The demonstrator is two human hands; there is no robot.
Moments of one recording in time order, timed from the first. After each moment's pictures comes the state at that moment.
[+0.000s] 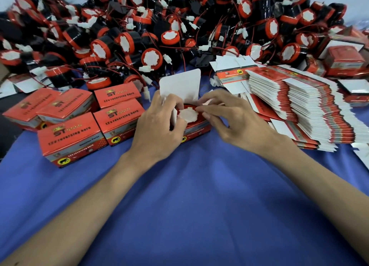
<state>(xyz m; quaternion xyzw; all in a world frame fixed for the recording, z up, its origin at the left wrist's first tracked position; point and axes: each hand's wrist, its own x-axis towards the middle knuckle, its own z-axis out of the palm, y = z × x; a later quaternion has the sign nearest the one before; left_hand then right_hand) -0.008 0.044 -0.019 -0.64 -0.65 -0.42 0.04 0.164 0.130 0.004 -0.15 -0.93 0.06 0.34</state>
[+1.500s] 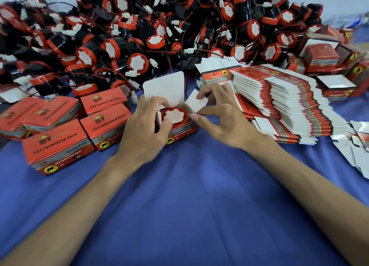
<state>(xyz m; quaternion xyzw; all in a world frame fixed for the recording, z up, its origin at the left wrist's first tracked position) -0.012 0.044 -0.022 -0.64 -0.64 -0.42 -0.01 0.171 0.136 -0.008 -0.23 -0.90 0.12 0.34</state>
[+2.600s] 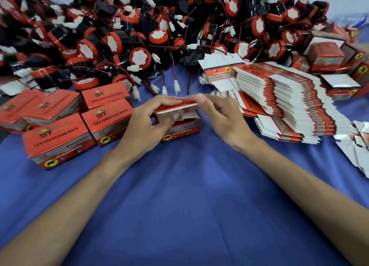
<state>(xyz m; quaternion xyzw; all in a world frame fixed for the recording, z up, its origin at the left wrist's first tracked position) -0.012 0.043 -0.017 -0.65 -0.53 -0.52 -0.17 0.156 0.122 -0.007 -0.24 -0.81 0.33 0.42</state>
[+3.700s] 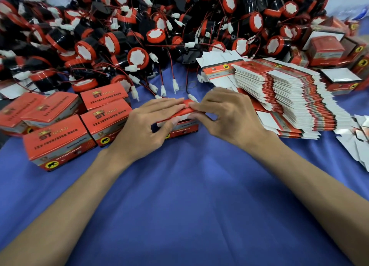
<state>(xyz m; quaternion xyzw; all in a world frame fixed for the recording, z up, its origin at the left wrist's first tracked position) -0.021 0.043 -0.019 -0.76 -0.51 -0.41 0.01 0.168 0.127 -0.001 -0.16 -0.89 -0.07 0.42</state>
